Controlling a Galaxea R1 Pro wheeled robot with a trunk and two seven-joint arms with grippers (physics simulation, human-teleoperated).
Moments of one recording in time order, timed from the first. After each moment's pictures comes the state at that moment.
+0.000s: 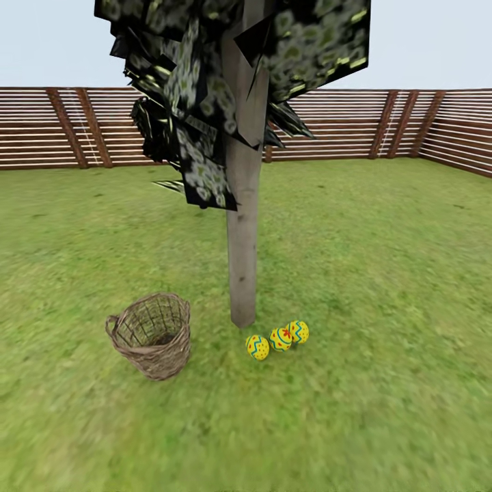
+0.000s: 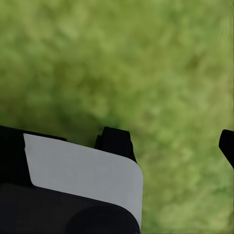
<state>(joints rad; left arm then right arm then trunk) -0.36 0.06 -0.45 0.05 0.95 0.08 0.26 -0.37 0.03 0.13 0.03 0.12 -0.09 -0.07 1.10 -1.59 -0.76</state>
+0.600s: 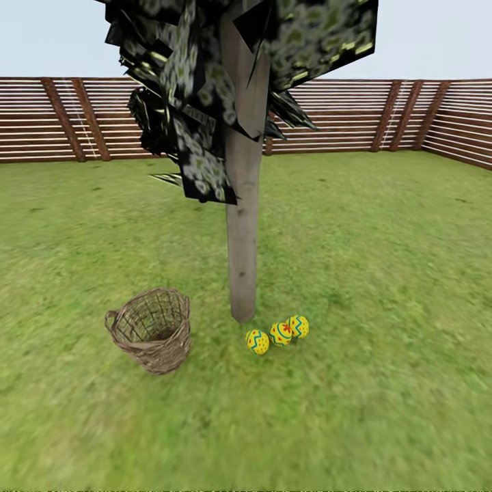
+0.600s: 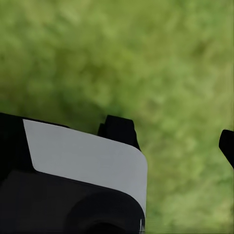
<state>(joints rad) -0.36 0.06 -0.45 0.05 0.95 0.08 0.26 -0.37 0.03 0.13 0.04 0.12 -0.09 -0.07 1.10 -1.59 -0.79</state>
